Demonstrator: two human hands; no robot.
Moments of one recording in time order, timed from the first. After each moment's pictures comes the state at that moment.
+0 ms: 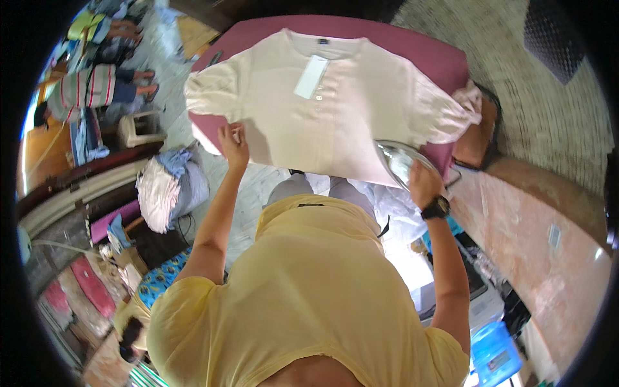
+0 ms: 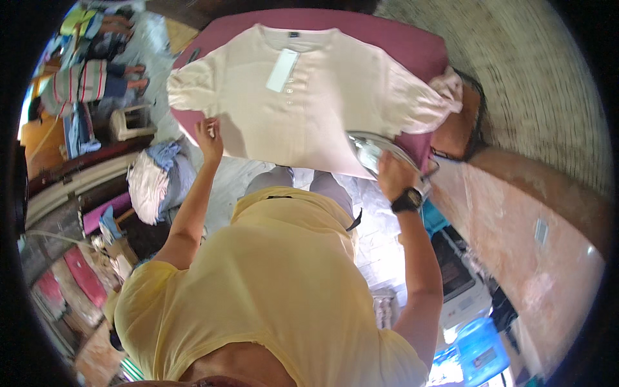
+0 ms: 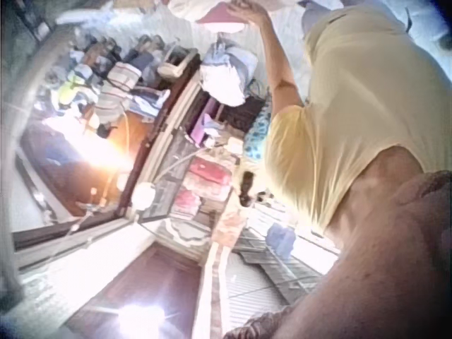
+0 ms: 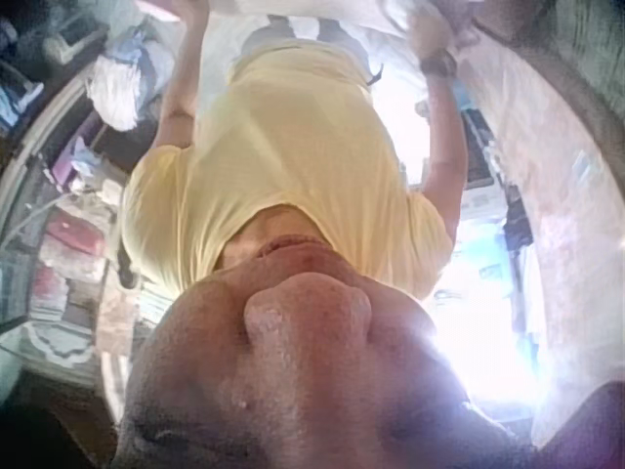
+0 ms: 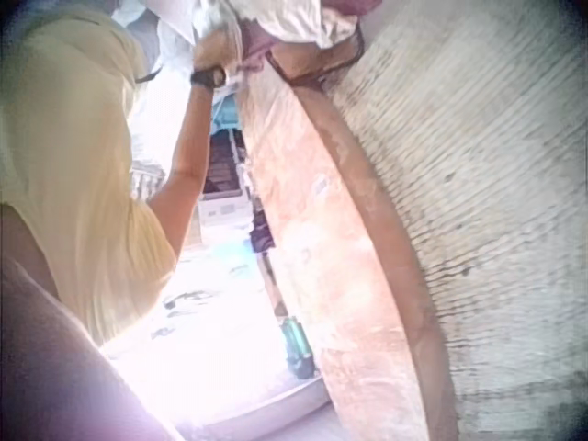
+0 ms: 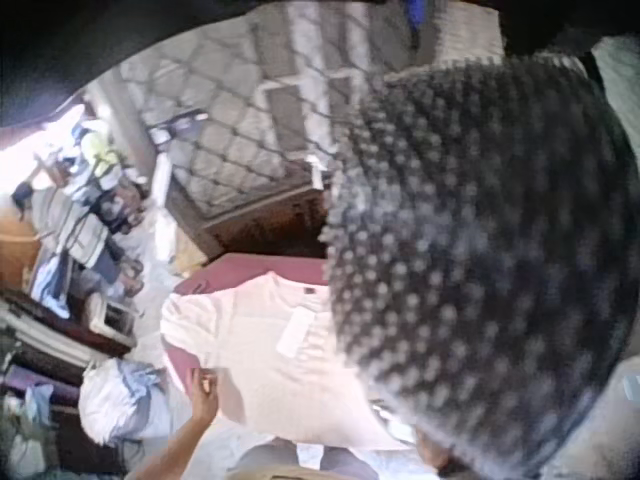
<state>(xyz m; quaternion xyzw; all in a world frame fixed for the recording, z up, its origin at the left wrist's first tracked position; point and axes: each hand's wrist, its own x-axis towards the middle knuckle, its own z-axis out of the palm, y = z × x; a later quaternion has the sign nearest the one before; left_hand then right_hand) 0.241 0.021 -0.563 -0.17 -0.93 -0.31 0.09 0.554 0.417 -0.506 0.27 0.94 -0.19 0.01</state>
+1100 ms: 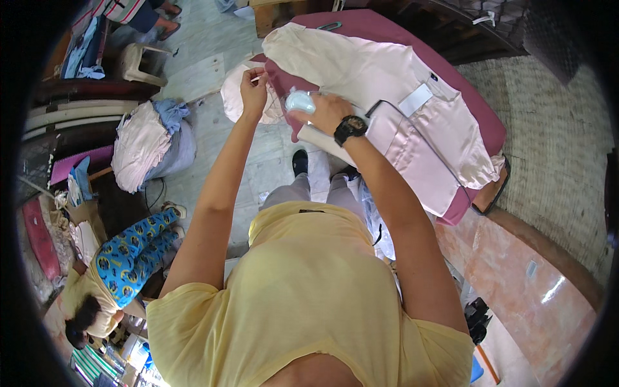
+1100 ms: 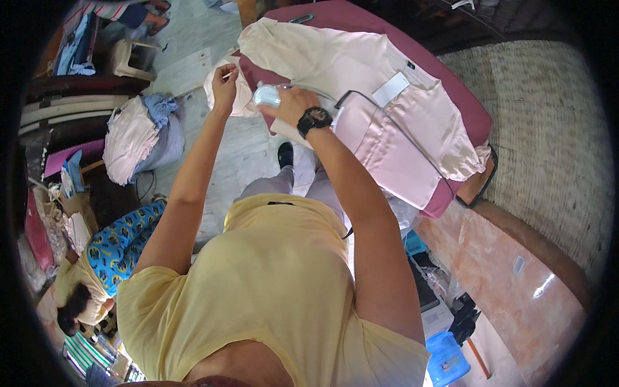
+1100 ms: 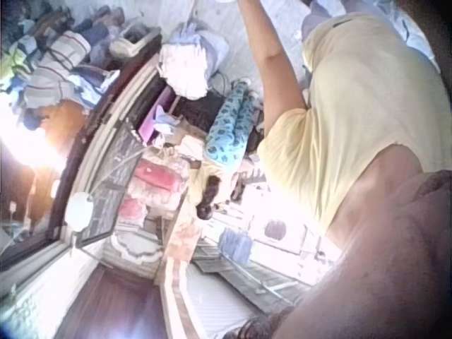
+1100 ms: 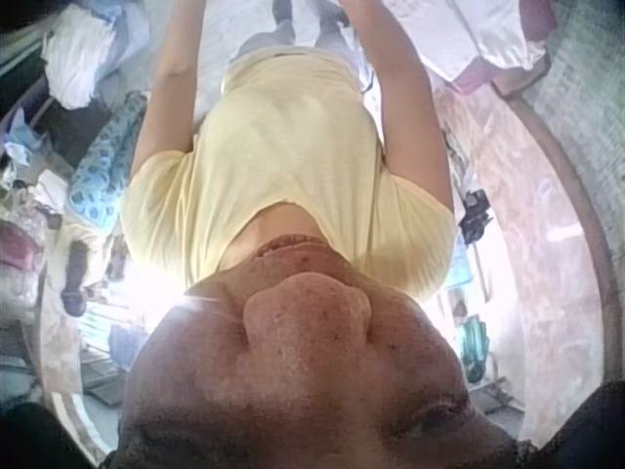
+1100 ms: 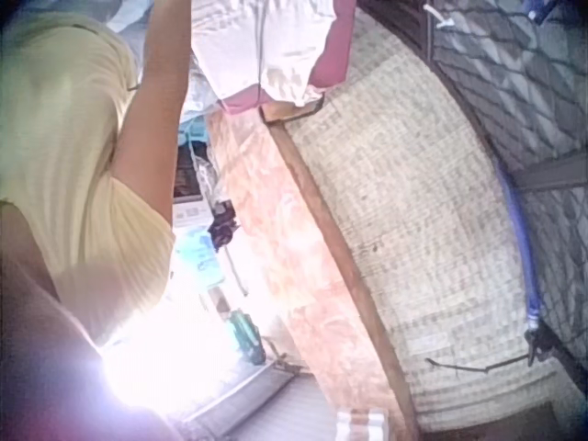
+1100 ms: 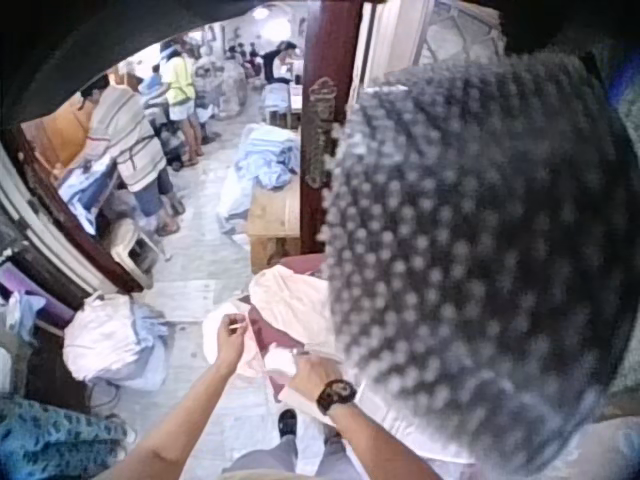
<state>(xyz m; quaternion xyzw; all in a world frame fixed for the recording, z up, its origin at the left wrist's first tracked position) 0.113 -0.127 -0.568 0.09 -0.74 -0.66 0.02 0.204 0.067 -0.485 -0.04 0.97 -0.23 0.11</state>
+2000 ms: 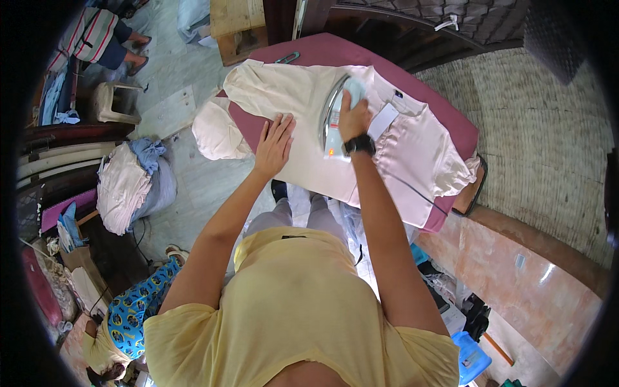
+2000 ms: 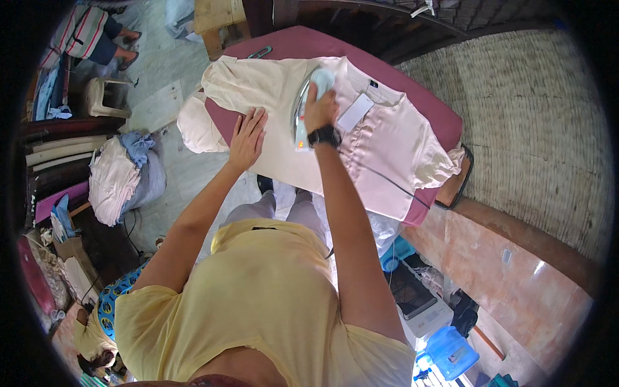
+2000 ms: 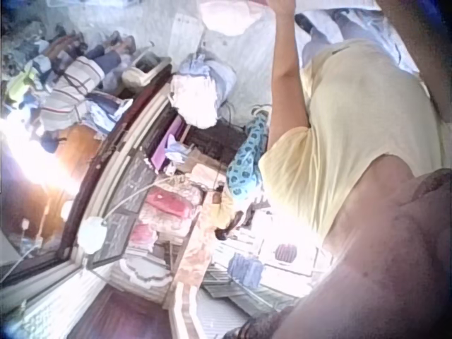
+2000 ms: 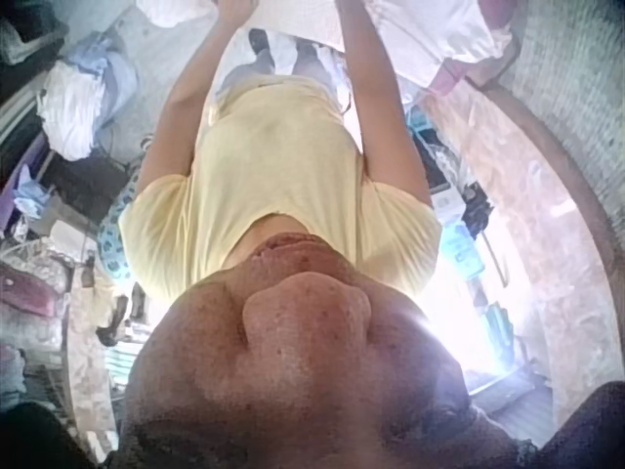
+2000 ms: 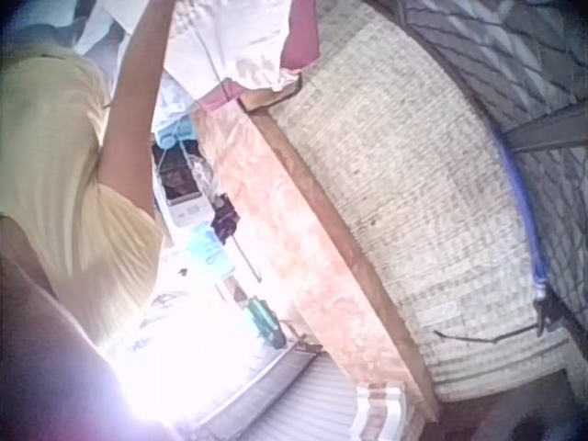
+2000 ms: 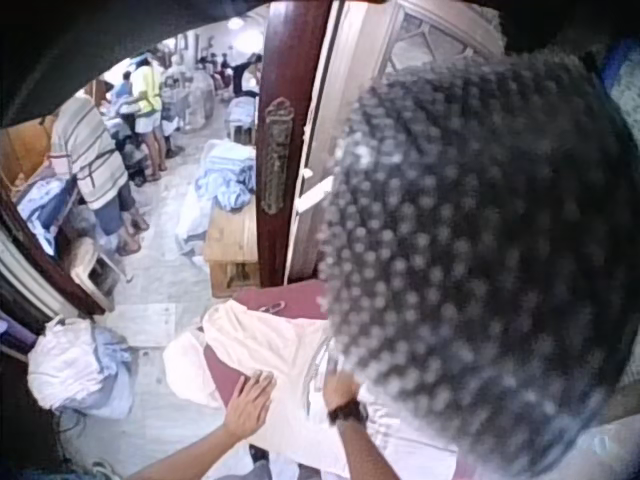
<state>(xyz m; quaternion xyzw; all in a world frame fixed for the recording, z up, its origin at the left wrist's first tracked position) 0.174 -0.043 -0.572 -0.35 -0.90 -0.25 0.03 0.167 0.173 -0.501 0.37 0.87 -0.28 -0.14</state>
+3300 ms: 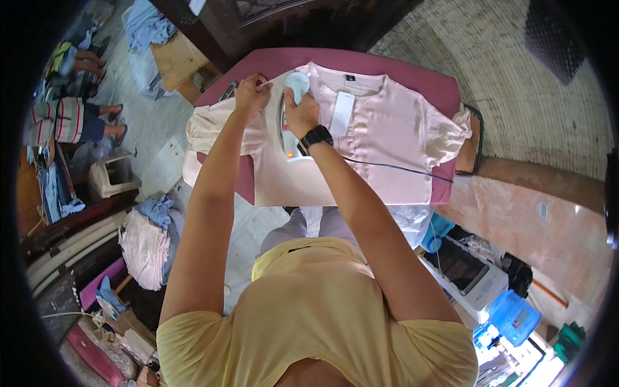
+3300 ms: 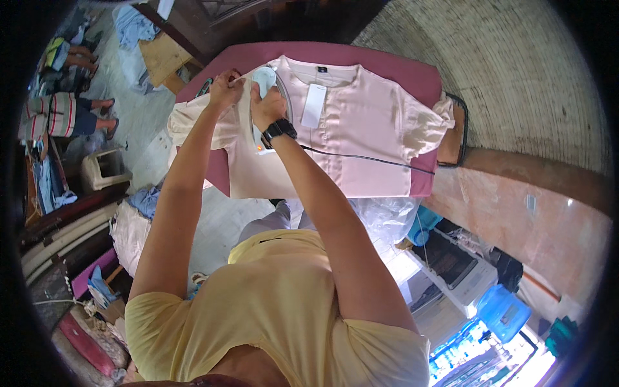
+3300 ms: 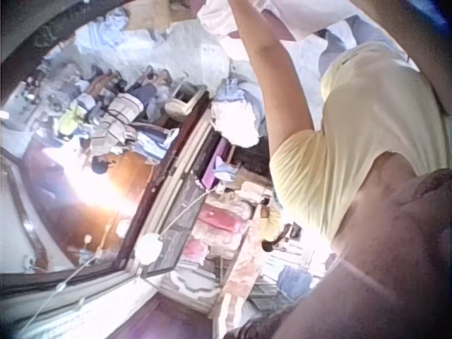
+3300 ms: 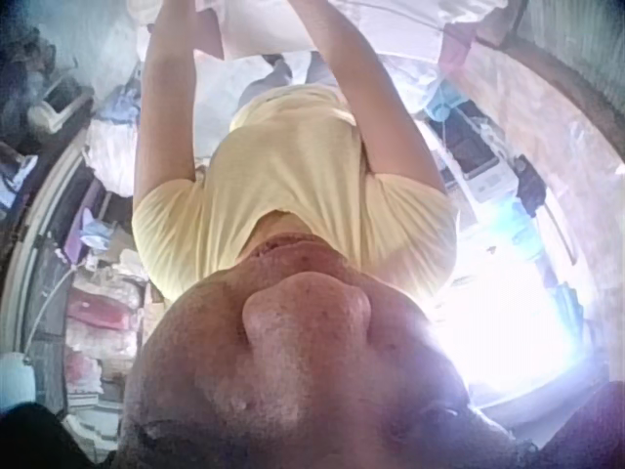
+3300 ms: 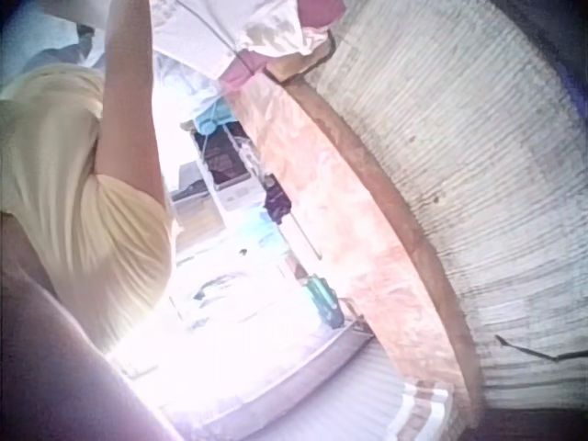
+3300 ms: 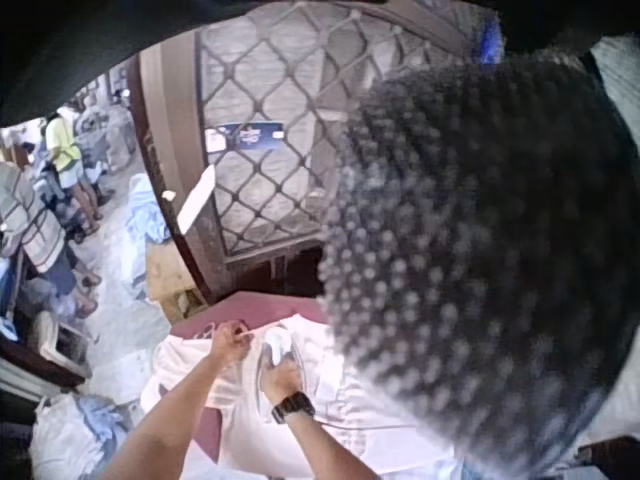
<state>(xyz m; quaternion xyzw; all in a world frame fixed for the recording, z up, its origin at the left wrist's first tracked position) -0.018 0.104 -0.588 -0.31 -0.89 -0.34 -0.06 0.139 0.192 -0.512 0.41 0.76 -0.48 -0.16</state>
